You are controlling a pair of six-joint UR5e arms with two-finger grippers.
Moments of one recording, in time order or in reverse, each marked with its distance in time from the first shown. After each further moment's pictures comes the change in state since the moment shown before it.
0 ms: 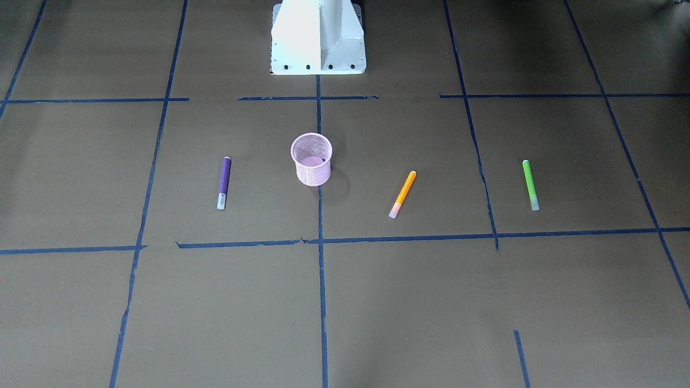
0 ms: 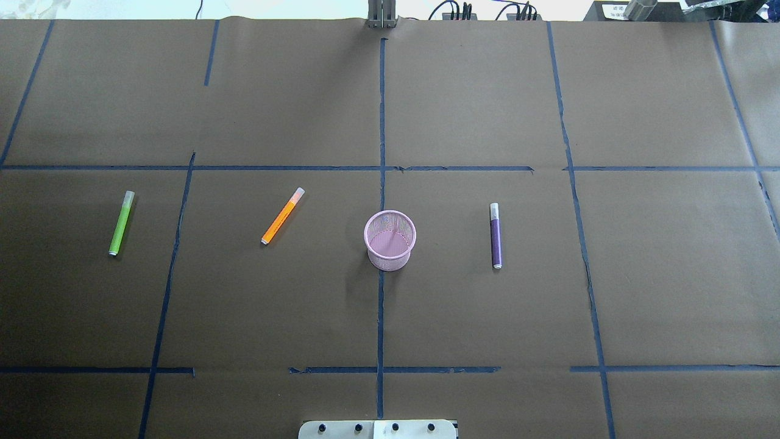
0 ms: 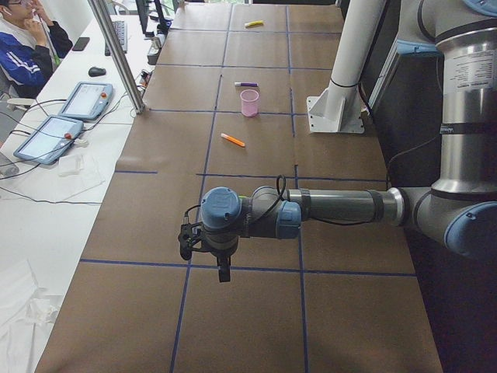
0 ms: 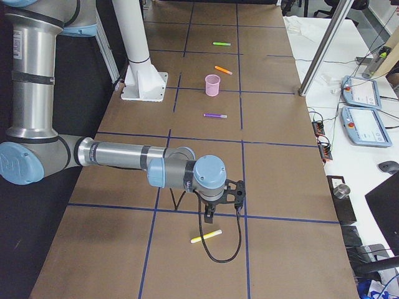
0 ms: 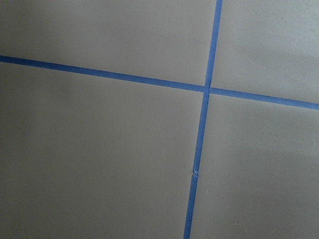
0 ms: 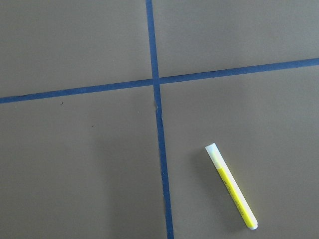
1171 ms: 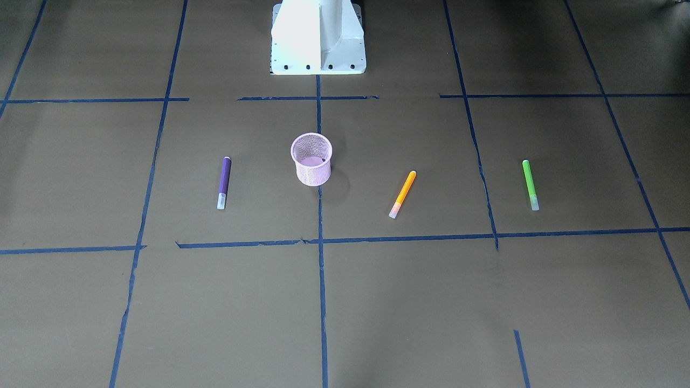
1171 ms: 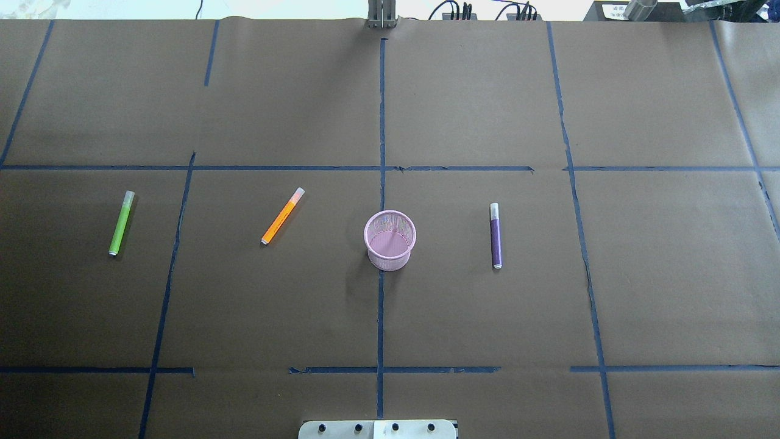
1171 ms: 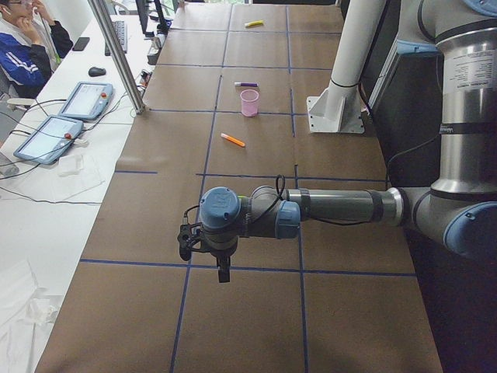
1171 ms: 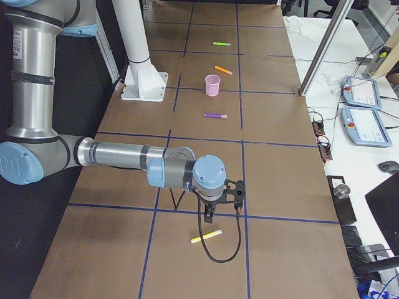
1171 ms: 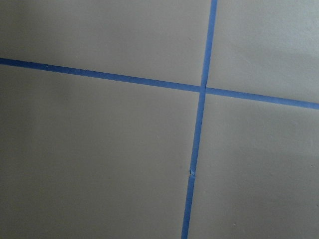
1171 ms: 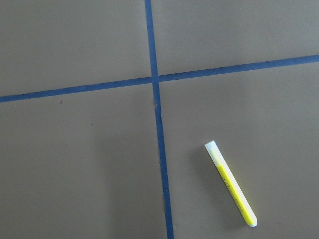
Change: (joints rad) left arm -0.002 0.003 0.007 0.009 0.007 0.001; right arm 0.006 -0.007 0.003 -0.001 0.003 -0.002
